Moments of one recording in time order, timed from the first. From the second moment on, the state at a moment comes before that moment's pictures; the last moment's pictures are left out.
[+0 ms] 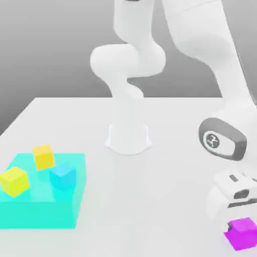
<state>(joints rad) 0.20 0.50 0.31 -2.28 -0.37 2.74 1.38</state>
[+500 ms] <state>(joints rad) 0.02 0.19 0.24 -2.41 -0.23 2.56 1.43</state>
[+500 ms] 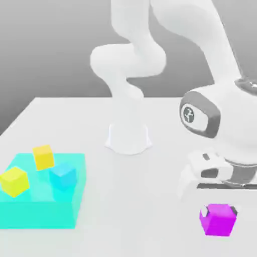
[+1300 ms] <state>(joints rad) -0.59 -0.31 -0.18 -2.84 -0.10 2.54 1.93</state>
